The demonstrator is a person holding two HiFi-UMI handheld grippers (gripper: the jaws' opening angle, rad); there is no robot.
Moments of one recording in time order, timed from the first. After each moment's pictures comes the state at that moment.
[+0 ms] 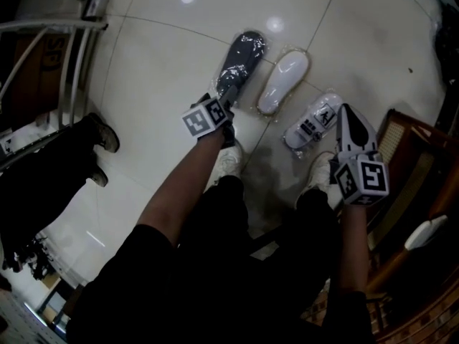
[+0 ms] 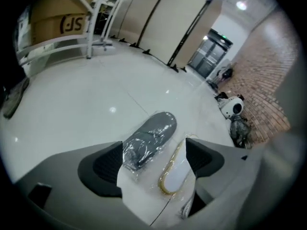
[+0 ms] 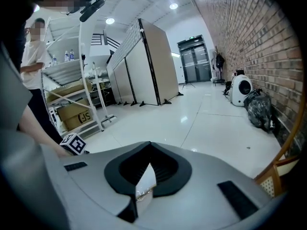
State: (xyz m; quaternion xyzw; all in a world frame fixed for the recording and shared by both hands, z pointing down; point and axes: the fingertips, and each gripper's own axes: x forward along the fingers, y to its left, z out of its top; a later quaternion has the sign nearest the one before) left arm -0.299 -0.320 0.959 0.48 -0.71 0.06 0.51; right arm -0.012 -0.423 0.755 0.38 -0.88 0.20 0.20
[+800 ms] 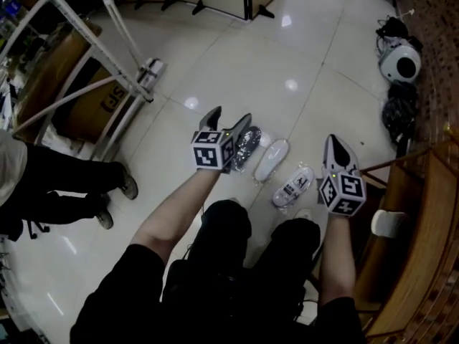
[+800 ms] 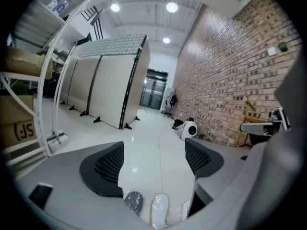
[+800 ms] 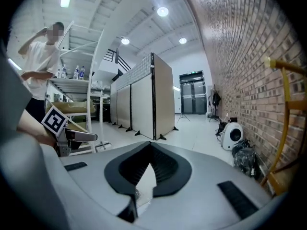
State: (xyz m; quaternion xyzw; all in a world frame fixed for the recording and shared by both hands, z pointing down) left arm -0.277 -0.365 0.566 0.70 -0.69 0.03 0.19; right arm -0.005 -0.396 0.503 0.44 -0.89 0.07 0.11
